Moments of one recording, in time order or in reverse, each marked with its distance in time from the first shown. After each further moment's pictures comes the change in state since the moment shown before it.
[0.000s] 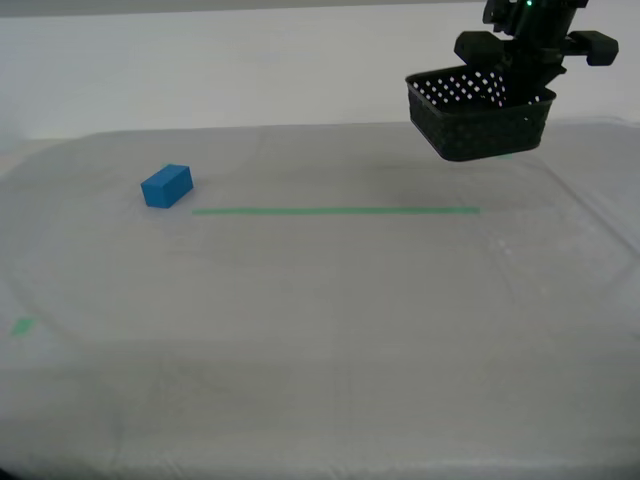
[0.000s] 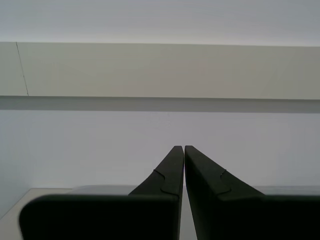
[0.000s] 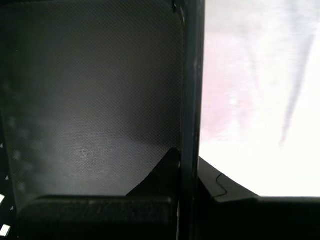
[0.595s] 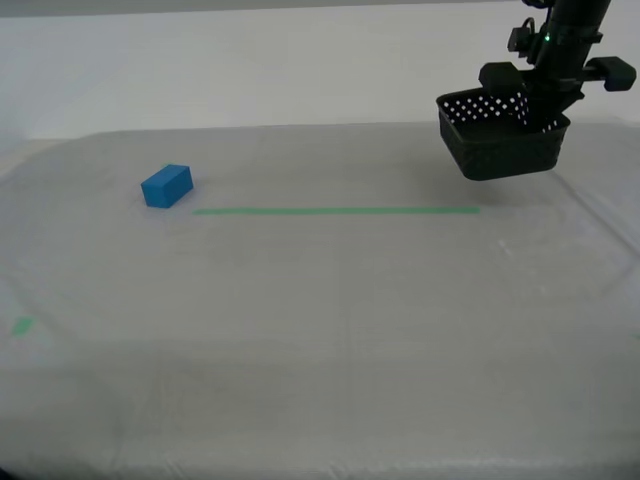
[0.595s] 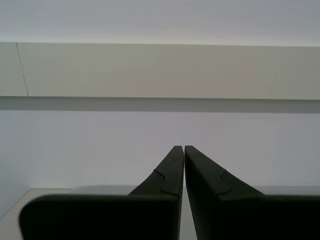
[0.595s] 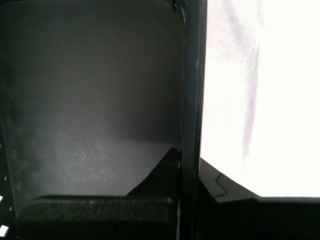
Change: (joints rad) arm 0 -0.114 0.102 0.000 0.124 0.068 -0.024; arm 1 0.000 0.000 0.000 0.000 0.000 0.000
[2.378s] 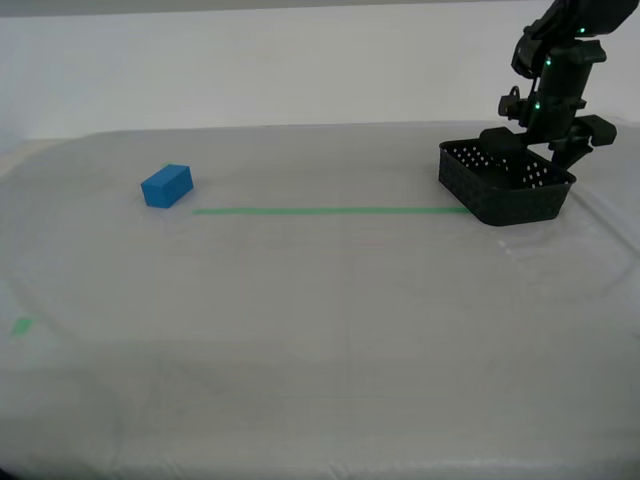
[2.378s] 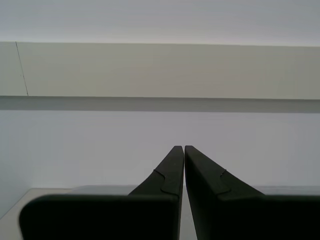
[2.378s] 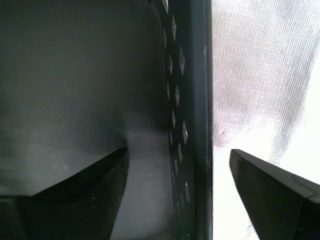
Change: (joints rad) arm 0 -0.038 0.201 0.000 0.117 0.028 -0.157; arm 1 0.000 0.000 0.000 0.000 0.000 0.000
